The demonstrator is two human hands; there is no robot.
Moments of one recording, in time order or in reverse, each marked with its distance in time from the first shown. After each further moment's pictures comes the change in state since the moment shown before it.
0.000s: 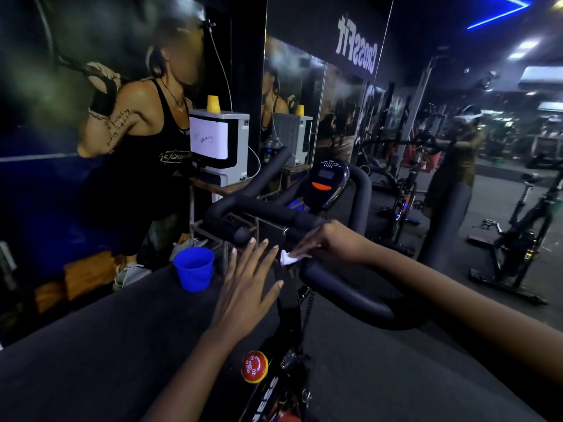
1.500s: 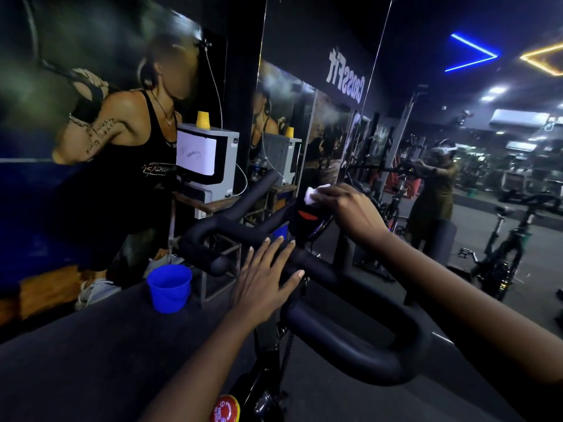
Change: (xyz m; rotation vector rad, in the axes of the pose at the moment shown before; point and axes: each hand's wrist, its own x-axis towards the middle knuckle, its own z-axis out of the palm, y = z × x) left_hand 0.086 0.028 0.024 -0.024 -0.231 -0.129; right_hand 0.026 0.044 -0.076 -0.639 0.326 0.151
